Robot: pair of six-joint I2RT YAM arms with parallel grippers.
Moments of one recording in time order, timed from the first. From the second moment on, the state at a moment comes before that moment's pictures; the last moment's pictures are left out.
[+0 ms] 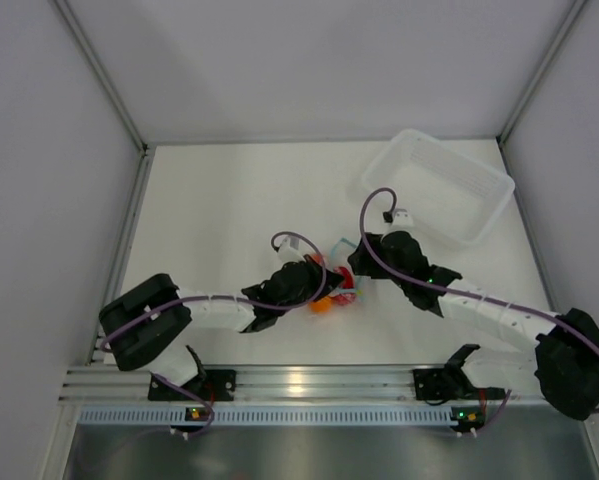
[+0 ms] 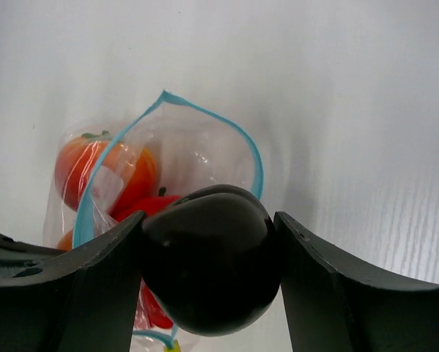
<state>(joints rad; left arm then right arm) -1.00 1.54 0.55 0.59 -0.22 -1.27 0.70 1.17 0.58 0.02 0.24 0.59</state>
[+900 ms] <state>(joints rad) -0.95 1.37 0.58 0.39 -0.09 -1.07 0.11 1.60 1.17 -0.27 0.28 0.44</state>
